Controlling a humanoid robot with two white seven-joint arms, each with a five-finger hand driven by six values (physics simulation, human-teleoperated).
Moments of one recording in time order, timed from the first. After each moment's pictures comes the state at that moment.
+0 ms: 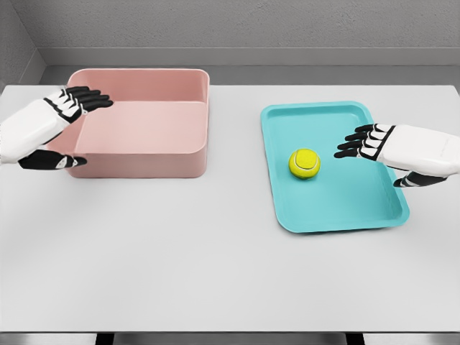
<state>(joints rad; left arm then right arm) -0.18 0.92 -0.22 -1.65 -0.27 -0.61 -0.11 -0.56 -1.21 0.70 -1.71 0.27 -0.61 0.26</state>
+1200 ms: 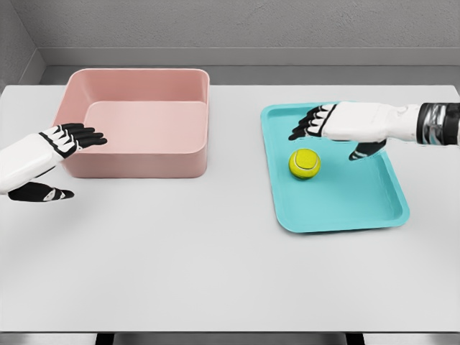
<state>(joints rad) -0.02 1.02 -0.18 -1.70 -0.27 -0.61 -0.11 -0.85 -0.85 0.80 -1.48 0.32 -0.61 0.60</state>
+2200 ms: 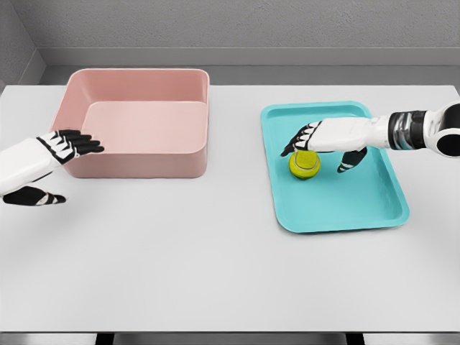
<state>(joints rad) -0.02 1.07 -0.19 -1.70 -0.29 -0.61 -0.14 -0.91 -0.76 0.95 -1.31 0.32 -0.61 0.61</state>
